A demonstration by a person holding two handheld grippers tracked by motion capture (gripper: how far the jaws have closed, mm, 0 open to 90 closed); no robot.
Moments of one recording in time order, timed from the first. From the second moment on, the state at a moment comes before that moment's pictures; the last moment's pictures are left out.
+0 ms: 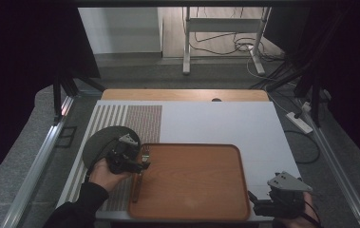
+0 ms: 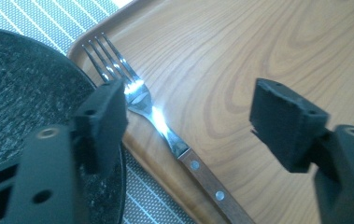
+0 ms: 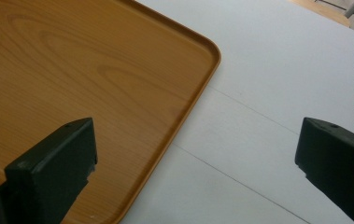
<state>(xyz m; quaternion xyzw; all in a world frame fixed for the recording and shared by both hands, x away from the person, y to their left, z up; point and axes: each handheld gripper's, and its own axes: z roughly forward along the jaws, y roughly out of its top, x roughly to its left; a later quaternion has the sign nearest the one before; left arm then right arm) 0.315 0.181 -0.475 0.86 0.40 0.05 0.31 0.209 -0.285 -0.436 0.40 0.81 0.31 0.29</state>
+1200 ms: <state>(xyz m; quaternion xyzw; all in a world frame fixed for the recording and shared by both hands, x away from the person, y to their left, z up) 0.285 0.226 -0.469 0.83 0.42 0.07 0.37 0.209 -0.285 -0.435 0.40 0.81 0.31 0.29</state>
